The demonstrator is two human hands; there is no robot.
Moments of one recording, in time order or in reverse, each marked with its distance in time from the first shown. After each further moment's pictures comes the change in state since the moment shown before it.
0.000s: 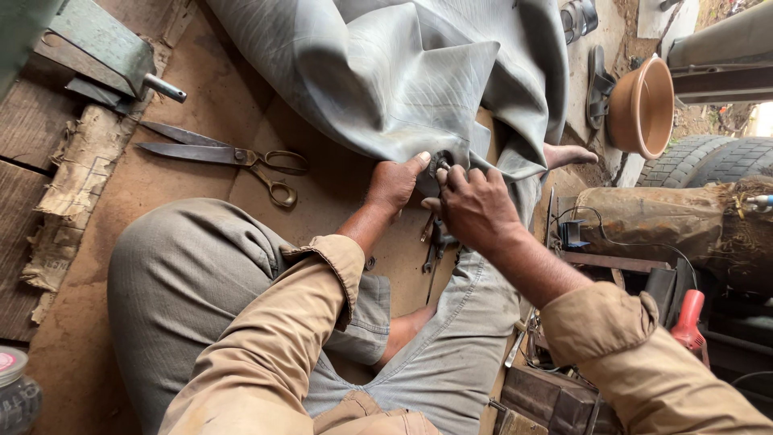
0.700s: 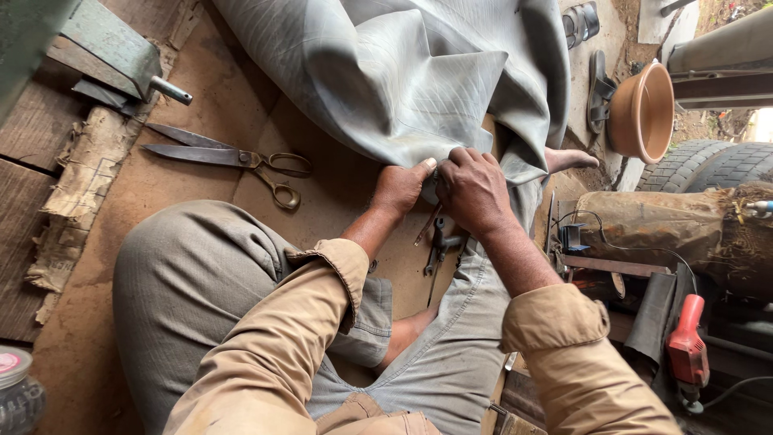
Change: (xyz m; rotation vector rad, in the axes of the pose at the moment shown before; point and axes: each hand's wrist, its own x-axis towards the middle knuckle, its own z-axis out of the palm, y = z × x) left_hand 0.001 -0.002 0.000 0.251 0.015 -0.020; right_hand 0.023 0.008 0.021 0.408 0.188 0.173
